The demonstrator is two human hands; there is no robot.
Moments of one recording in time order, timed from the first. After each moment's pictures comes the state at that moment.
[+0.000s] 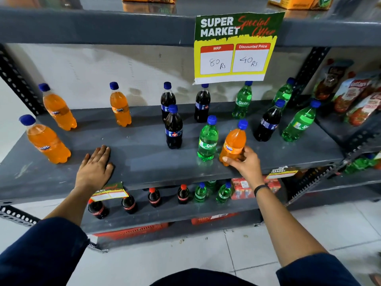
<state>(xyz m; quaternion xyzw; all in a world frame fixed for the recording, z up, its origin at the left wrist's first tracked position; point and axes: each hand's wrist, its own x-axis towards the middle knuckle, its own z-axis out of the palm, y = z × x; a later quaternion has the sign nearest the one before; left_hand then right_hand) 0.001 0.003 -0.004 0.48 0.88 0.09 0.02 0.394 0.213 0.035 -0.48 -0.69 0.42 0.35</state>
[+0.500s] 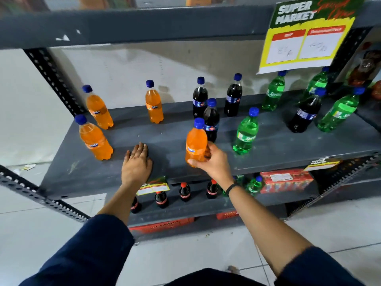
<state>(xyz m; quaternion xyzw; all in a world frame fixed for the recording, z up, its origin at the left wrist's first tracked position) 0.005 -0.001 0.004 0.49 0.87 0.11 0.02 0.230 0.100 0.044 -0.41 -0.73 0.46 0.30</state>
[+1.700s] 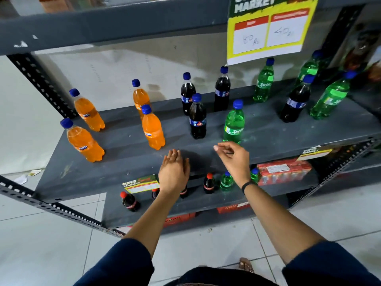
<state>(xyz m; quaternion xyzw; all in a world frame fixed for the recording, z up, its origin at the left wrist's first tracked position) 0.141 0.032 0.009 0.51 0.84 0.19 0.03 0.295 0.134 0.015 -0.46 -0.67 0.43 0.41</state>
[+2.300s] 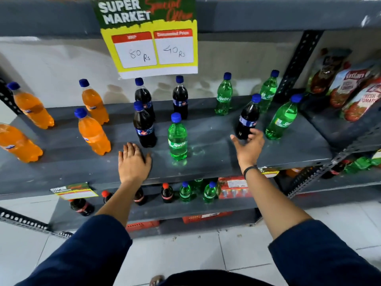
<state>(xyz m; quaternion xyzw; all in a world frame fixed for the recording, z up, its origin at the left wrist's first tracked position) 0.174 0.121 -0.004 0.39 0.91 0.13 0.01 0.434 0.301 0.026 -0.56 -0.58 0.33 0.49</state>
